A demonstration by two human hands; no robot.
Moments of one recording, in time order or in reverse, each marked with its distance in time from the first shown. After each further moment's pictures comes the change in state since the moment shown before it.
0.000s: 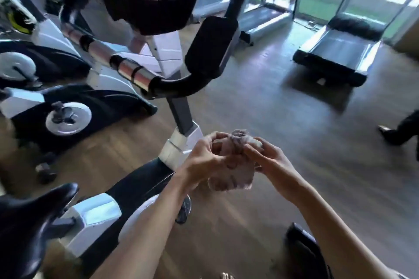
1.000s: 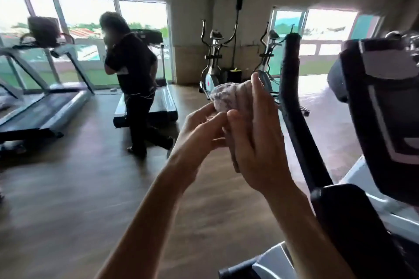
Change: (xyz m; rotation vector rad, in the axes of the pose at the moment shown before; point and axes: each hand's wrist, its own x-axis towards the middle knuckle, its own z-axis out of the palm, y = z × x) left_hand 0.093 0.231 0.344 -0.160 -0.948 0.396; right_hand -0.114 -0.164 -0.228 -0.884 1.423 -0.576
